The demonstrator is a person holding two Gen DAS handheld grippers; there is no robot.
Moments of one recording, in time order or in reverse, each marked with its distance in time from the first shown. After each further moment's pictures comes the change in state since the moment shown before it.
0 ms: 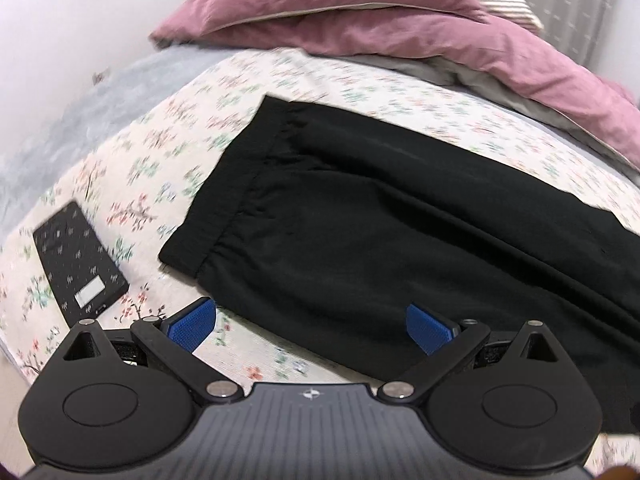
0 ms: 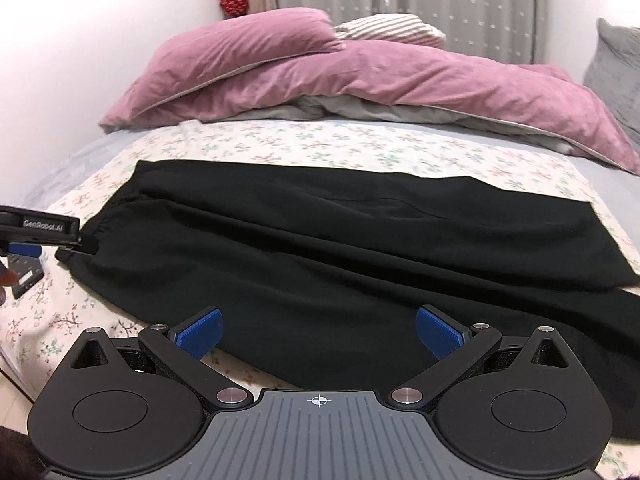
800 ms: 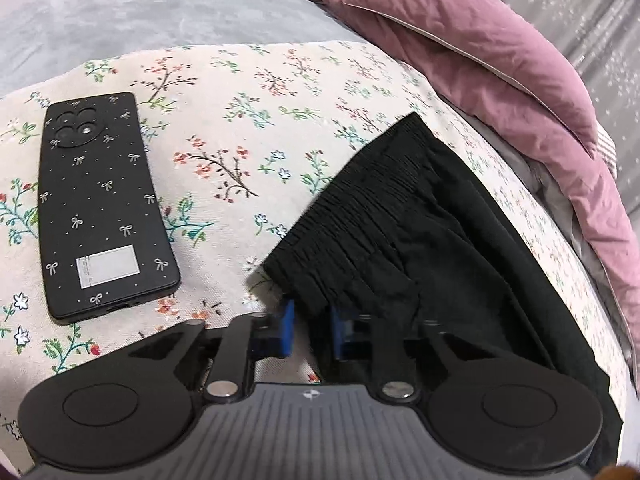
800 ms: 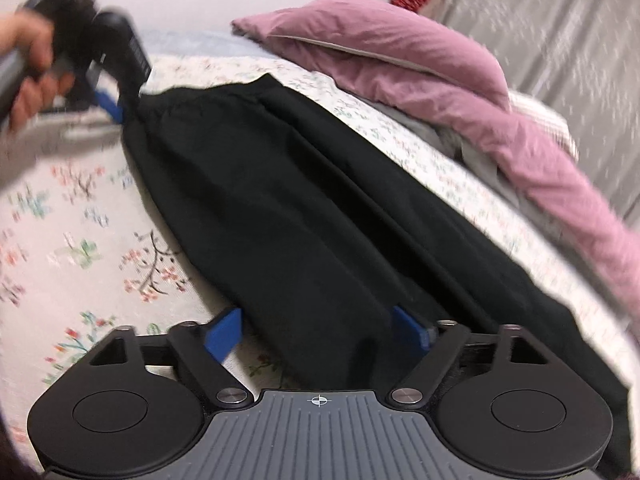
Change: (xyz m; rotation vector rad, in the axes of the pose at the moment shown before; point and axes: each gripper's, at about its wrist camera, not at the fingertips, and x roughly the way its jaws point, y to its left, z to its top) left arm 0.067 0.122 0.008 -0.469 -0.022 -0.092; right arm 0.088 0.117 -0.043 -0.650 -0.043 0.016
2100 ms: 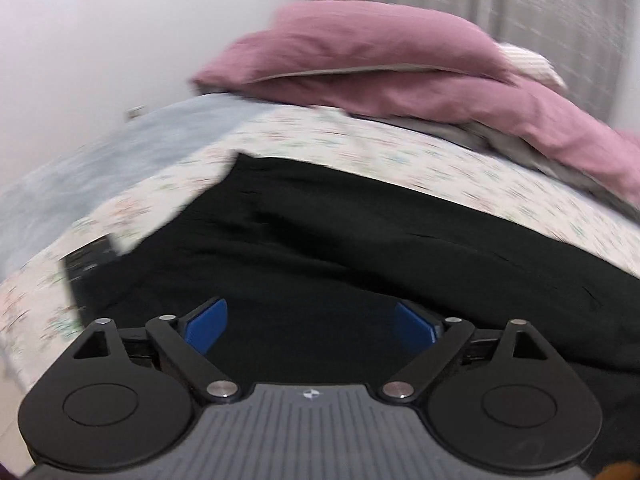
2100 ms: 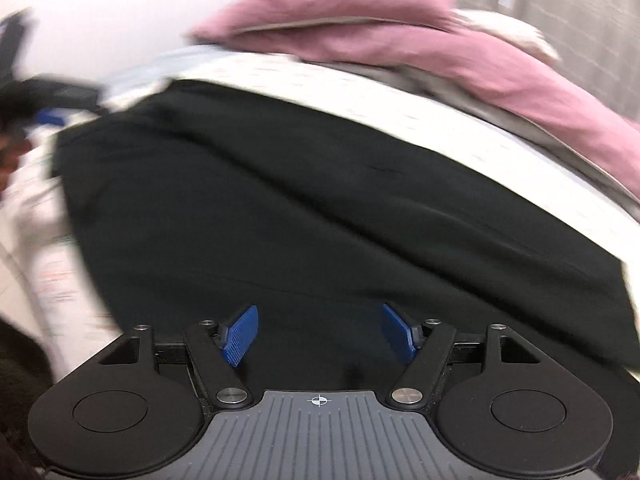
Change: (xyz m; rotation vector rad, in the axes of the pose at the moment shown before) left arm -0.064 -0.098 -0.049 0.476 -0.181 0.085; right arm -0.050 -0.132 -0.040 0.414 0.163 0.074
